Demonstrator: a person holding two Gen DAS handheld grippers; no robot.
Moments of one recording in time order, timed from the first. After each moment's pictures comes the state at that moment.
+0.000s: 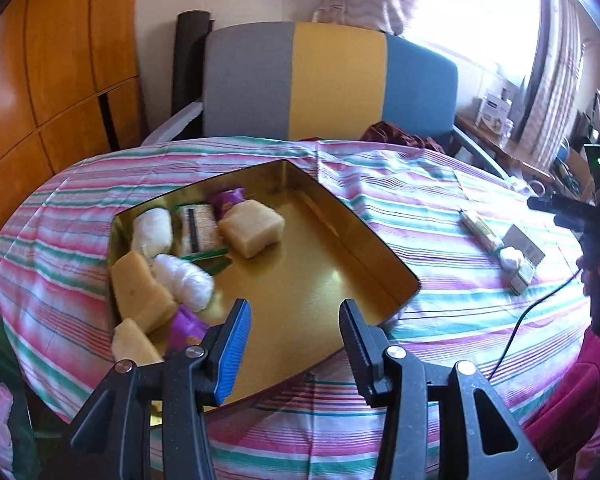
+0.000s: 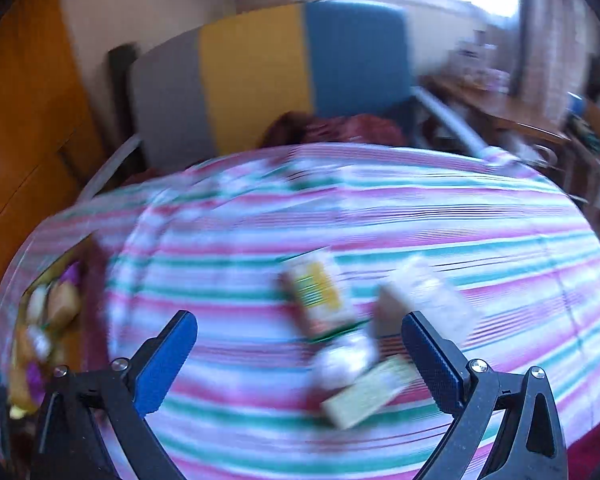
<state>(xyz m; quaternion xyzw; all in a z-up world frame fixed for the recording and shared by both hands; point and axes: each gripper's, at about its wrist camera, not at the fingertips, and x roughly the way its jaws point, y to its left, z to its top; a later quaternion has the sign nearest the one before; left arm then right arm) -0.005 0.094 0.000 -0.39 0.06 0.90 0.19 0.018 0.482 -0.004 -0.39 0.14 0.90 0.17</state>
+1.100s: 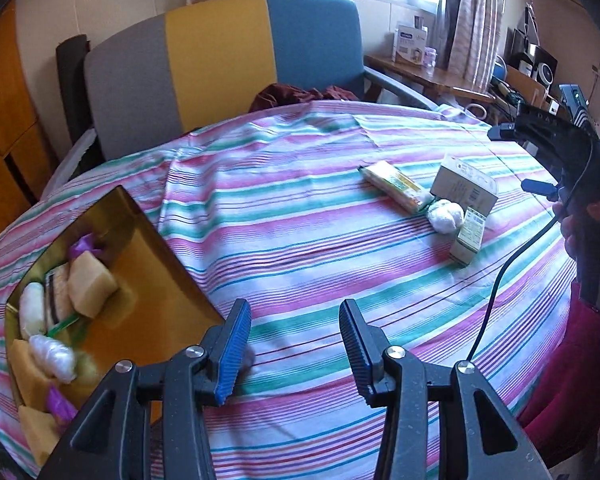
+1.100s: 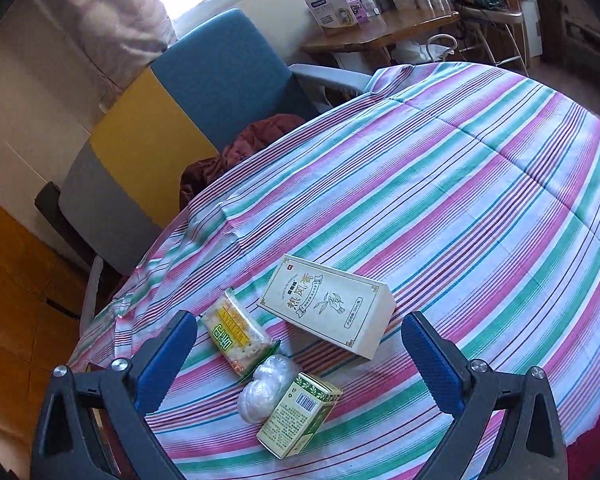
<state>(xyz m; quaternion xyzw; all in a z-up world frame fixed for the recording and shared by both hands) -0.006 0.255 -0.026 -0.41 0.16 0.84 0.30 0.072 0.590 -0.031 -0.32 0.37 0.84 0.24</state>
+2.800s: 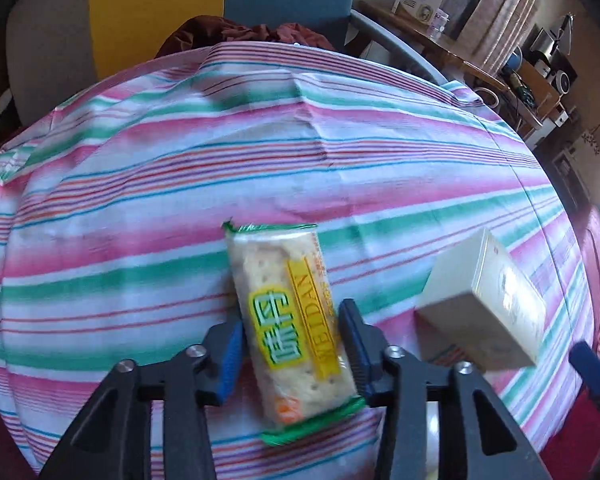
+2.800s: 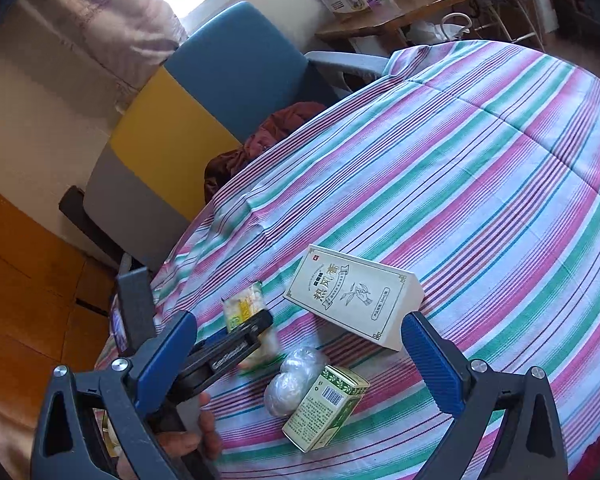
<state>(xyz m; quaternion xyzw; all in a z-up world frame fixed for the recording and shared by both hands) -0.127 0.466 -0.097 -0.54 0.12 0.76 0.33 0.069 0.596 -0.029 -0.31 0.41 0.84 0.19</state>
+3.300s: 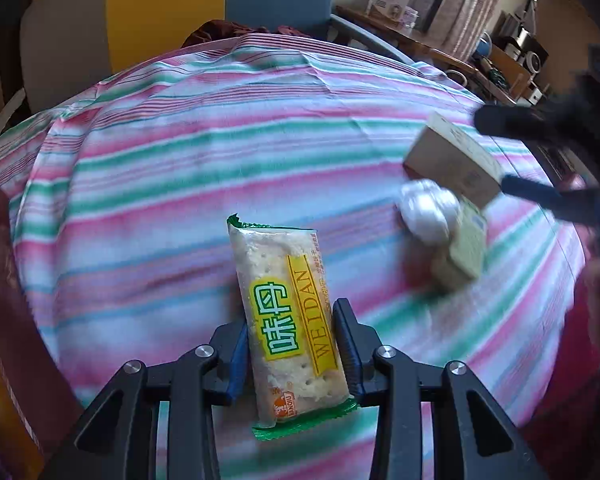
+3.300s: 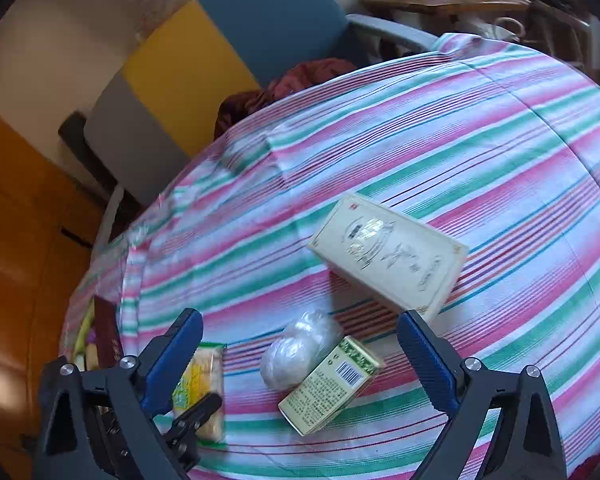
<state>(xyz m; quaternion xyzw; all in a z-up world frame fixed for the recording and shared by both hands) -0.042 0.350 -0.088 -0.51 0.15 0.77 0.37 0.033 0.565 -0.042 -0.41 0.33 0.84 0.14</state>
